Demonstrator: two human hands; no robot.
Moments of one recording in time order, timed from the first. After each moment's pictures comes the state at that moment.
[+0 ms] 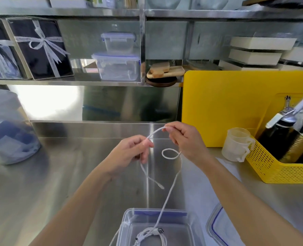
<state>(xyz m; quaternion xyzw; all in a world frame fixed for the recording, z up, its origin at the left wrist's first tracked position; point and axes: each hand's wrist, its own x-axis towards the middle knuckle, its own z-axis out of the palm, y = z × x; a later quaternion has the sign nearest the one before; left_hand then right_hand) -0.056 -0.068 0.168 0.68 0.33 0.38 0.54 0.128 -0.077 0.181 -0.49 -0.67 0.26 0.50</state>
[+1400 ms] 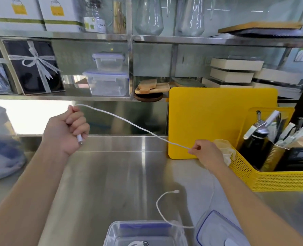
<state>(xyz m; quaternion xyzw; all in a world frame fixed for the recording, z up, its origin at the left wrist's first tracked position) -0.117 -0.030 0.246 0.27 0.16 0.60 0.74 0.244 -0.065 0.155 -0.76 -0.56 0.12 0.30</state>
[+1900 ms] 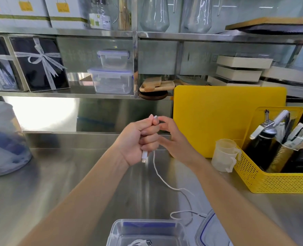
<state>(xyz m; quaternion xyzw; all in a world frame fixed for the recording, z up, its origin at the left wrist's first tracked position) 0.001 -0.071 0.239 0.40 0.19 0.39 0.81 0.143 -0.070 0.198 -0.49 -0.69 0.31 0.45</state>
